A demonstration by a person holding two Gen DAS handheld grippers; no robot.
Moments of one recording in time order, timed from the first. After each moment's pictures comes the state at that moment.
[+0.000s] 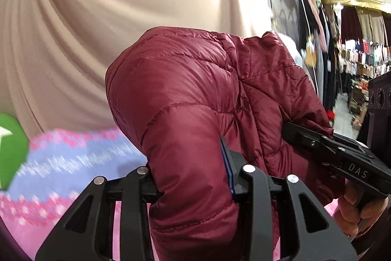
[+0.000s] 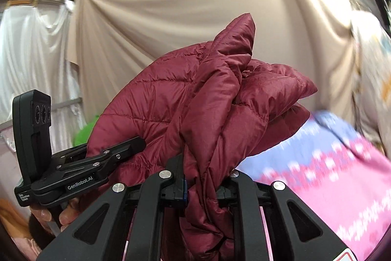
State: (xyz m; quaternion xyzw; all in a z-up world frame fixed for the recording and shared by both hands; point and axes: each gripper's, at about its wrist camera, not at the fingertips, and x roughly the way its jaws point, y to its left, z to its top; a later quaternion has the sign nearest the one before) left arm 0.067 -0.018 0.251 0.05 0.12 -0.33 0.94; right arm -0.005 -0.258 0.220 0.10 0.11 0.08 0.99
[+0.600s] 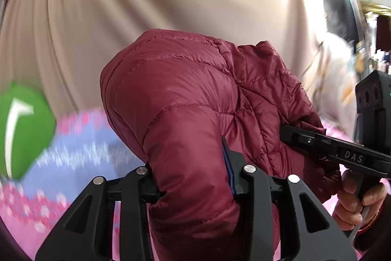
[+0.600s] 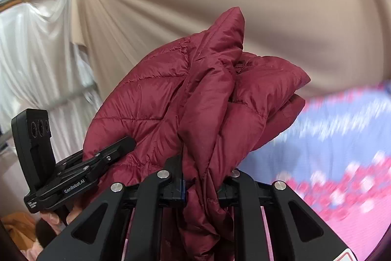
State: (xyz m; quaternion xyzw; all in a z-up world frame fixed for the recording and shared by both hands) left arm 0.229 0.085 0.173 0.03 0.20 -0.24 0.95; right arm 0.204 -0.171 0.134 0.16 0.22 0.18 0.95
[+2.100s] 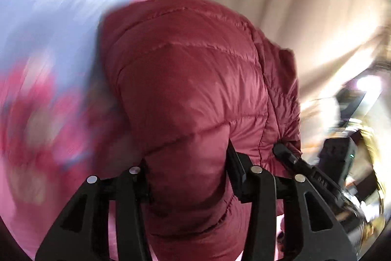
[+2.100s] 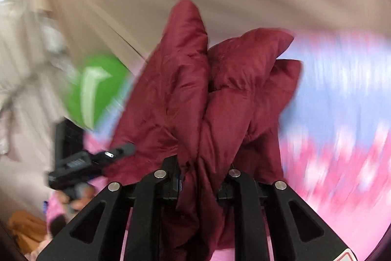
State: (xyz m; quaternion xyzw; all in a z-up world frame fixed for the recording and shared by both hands) left arm 0.351 0.199 -0.024 -0.30 0.44 -0.30 0.79; right arm 0.300 -0.130 0.031 0.16 0.39 0.15 0.89
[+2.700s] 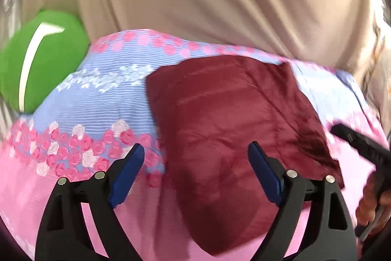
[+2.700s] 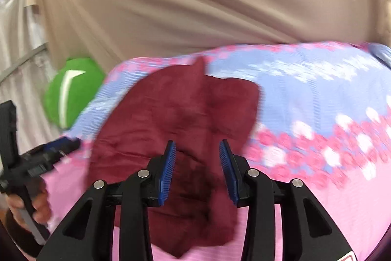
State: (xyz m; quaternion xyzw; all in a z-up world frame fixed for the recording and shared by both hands) left arm 0.262 0.128 0.079 0.01 0.34 -0.13 0.93; right arm 0.253 -0.140 0.069 0.12 0.32 0.10 0.93
